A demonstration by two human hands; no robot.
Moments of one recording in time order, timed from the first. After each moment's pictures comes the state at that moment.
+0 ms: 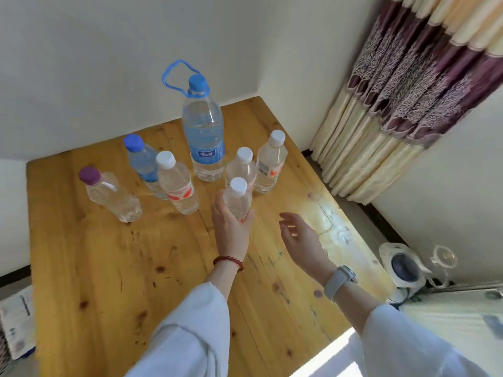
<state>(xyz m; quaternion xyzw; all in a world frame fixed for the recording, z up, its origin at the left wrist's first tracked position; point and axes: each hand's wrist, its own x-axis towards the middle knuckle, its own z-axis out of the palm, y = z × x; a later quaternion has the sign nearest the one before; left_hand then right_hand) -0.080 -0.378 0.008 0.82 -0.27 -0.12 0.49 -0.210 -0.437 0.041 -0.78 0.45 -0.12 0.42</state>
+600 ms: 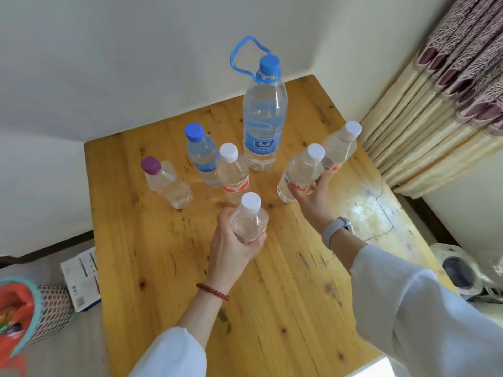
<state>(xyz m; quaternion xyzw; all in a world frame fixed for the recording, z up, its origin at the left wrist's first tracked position) -0.002 -0.277 0.006 0.82 -0.31 -0.17 0.44 -0.080 -0.466 0.003 -0.68 0.45 -0.24 0.53</state>
